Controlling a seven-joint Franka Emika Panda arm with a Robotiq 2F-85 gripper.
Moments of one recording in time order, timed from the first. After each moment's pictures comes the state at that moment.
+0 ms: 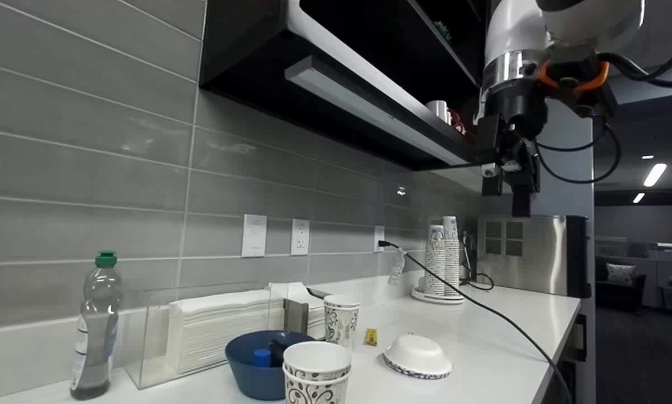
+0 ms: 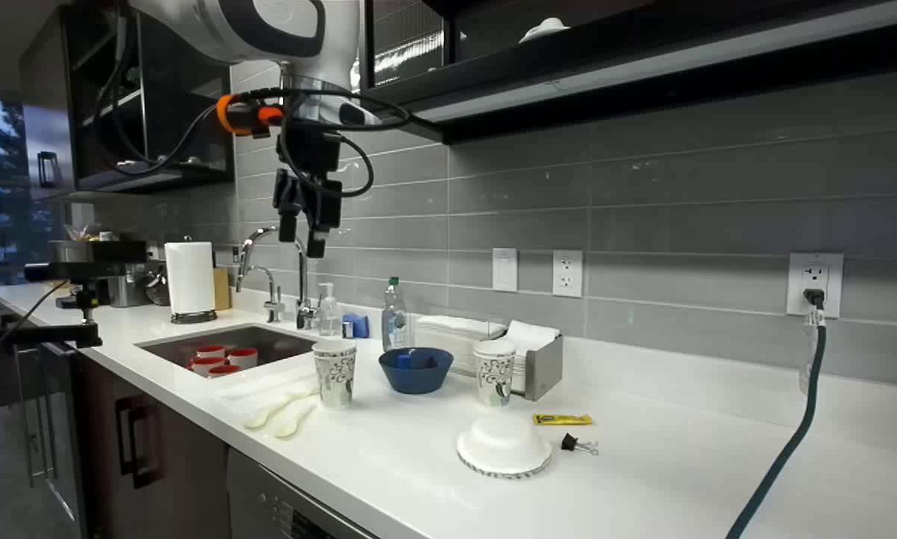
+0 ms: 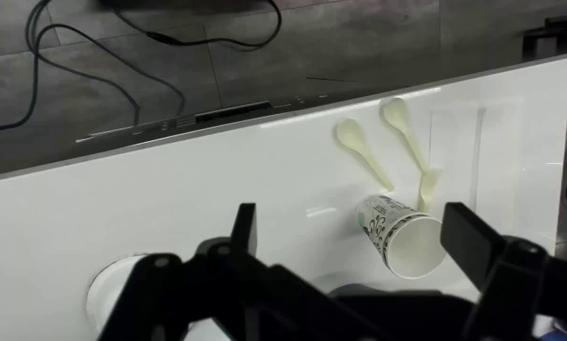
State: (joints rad) arm 0.07 -0.54 0.02 -2.22 0.21 1.68 0.14
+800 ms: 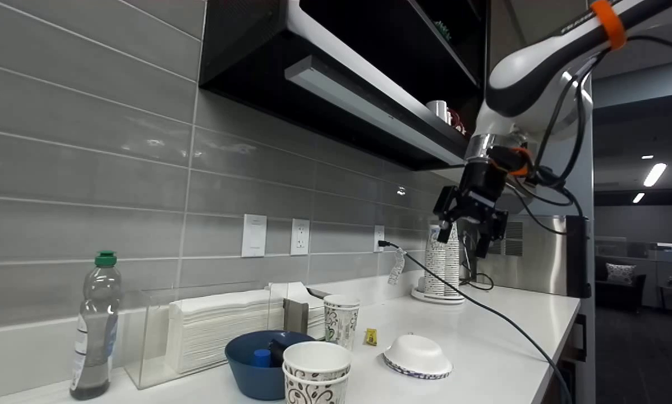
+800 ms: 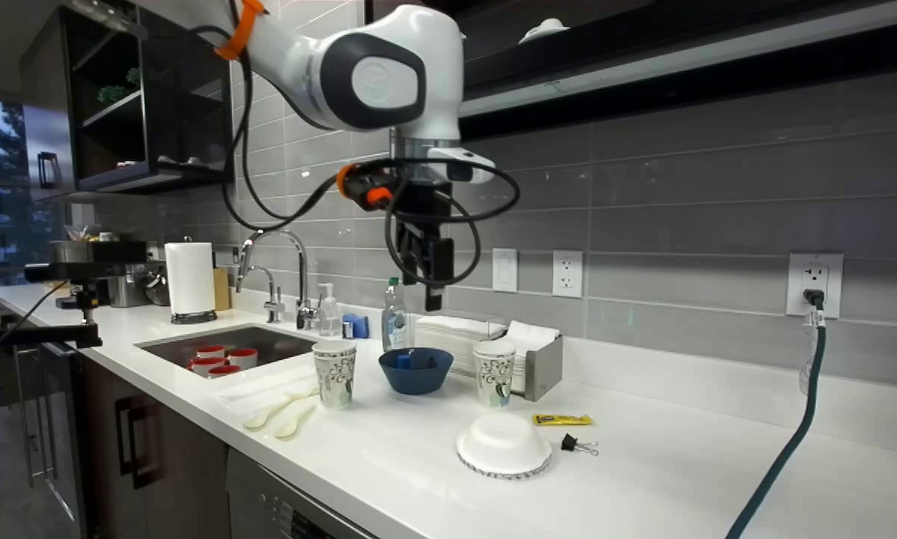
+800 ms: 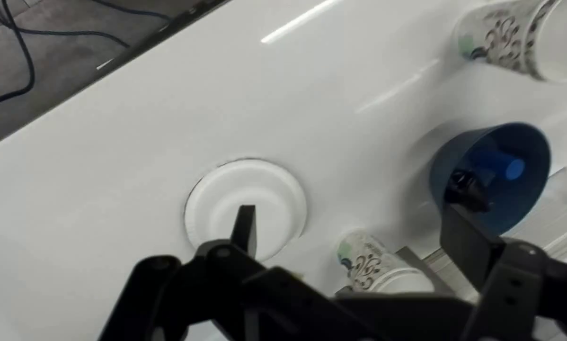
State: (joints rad) arm -0.07 -0.31 -0.09 -2.23 0.23 2.07 0.16
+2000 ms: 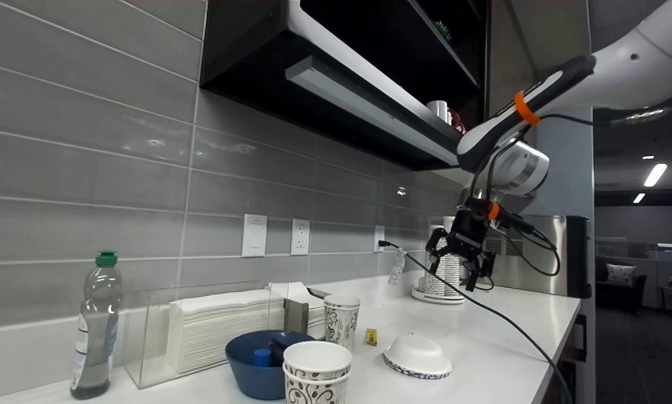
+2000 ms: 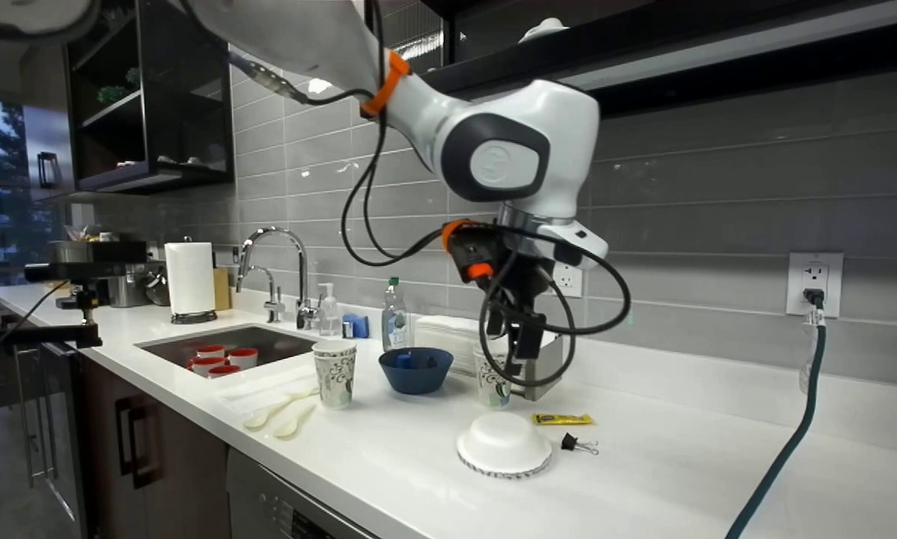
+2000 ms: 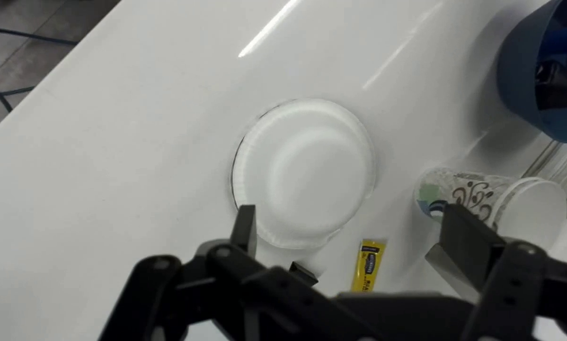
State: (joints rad) arm -0.15 0.07 -0.21 -2.01 0.43 2.07 0.10
